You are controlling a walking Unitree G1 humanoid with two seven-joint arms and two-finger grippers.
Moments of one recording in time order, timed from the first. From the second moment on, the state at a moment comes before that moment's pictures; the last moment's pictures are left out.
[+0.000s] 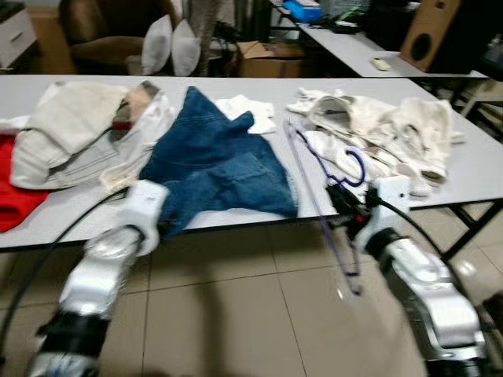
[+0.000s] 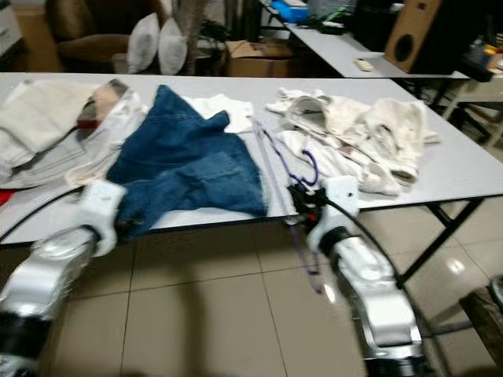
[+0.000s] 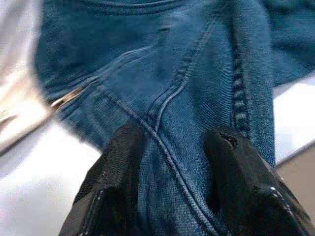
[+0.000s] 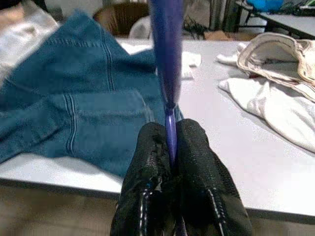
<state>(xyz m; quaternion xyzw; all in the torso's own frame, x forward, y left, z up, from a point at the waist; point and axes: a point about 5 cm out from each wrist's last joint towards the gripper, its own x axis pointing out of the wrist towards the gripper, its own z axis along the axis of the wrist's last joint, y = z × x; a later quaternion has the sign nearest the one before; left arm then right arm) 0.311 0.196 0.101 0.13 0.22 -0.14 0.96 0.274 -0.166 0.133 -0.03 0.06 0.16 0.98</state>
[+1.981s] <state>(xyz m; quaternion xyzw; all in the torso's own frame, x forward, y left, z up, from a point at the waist) 0.346 0.178 0.116 0.14 0.22 -0.28 0.92 0.309 -0.175 0.140 -0.14 0.20 0.44 0.87</state>
